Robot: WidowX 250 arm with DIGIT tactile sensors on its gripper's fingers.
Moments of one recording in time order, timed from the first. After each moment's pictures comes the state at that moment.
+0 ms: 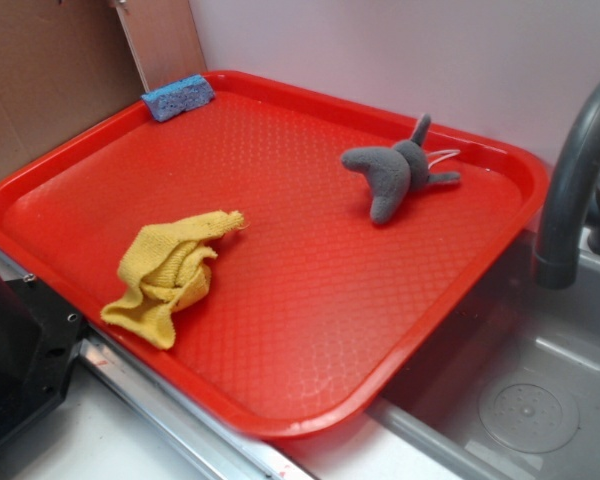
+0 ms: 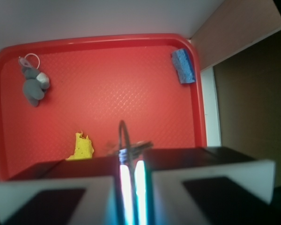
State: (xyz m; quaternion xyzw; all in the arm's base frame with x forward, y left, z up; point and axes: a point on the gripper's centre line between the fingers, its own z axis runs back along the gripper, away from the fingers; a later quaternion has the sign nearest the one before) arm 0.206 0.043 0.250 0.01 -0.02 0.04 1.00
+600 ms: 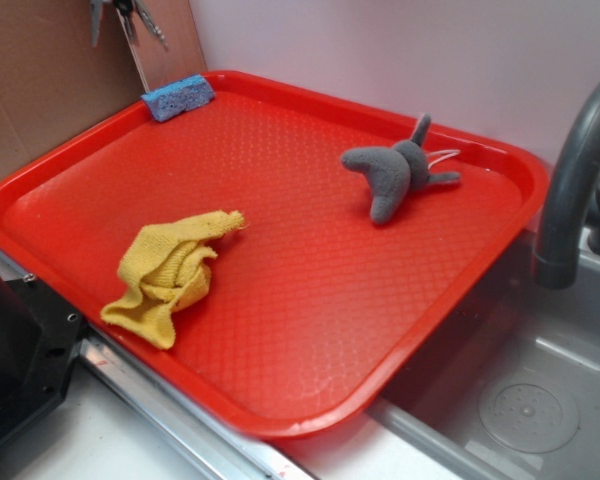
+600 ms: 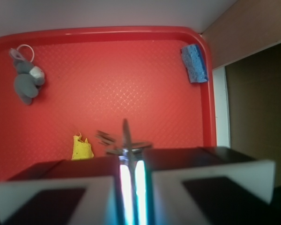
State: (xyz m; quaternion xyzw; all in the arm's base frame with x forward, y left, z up) arm 0.220 0.035 0.211 0.02 0.01 0.04 1.00
